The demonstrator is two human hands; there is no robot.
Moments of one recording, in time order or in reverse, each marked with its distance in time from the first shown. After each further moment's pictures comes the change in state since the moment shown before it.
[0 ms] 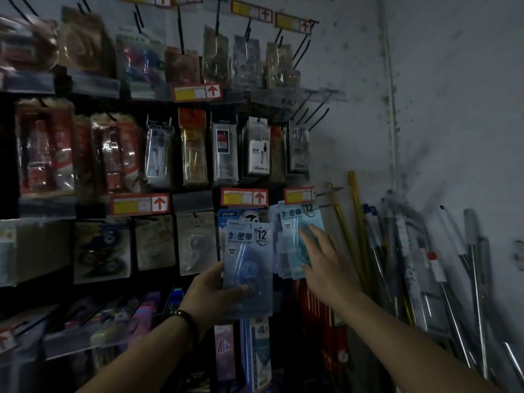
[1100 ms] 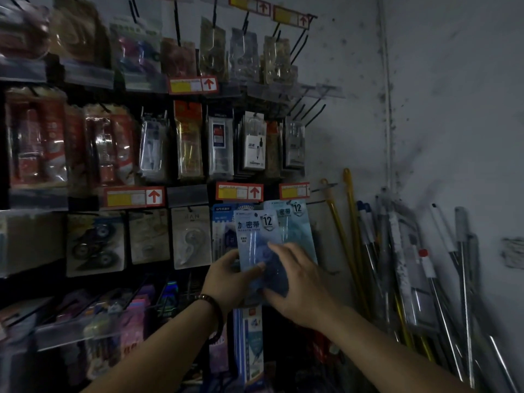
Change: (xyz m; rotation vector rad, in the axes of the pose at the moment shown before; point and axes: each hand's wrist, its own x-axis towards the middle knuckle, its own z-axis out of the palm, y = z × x) left_hand 0.014 0.008 0.040 -0.076 0.070 -0.009; right_hand -0.035 -0.036 0.003 0.248 0.013 -0.222
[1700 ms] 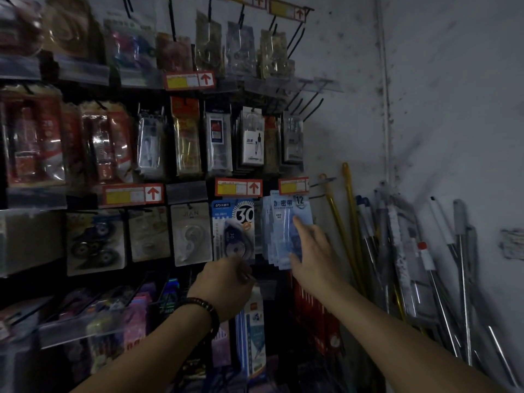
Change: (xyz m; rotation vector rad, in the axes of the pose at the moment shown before) left_hand 0.003 -0.008 -0.020 0.943 -0.006 0.220; right_hand 0.022 0.029 -0.001 -0.069 0.088 0.328
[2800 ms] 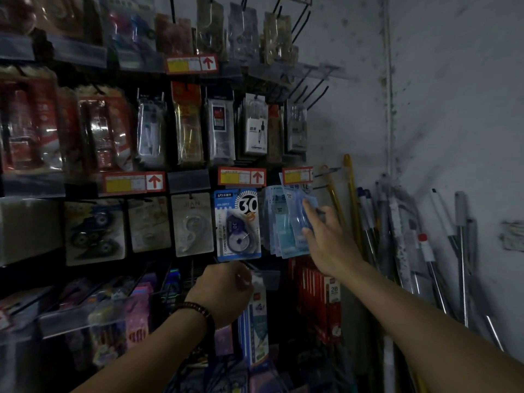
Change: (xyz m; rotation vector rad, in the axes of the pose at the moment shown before) left_hand -0.009 -0.028 0.015 -0.019 -0.063 0.033; right_hand 0.018 0.013 -0.021 -0.104 -0.075 -0.038
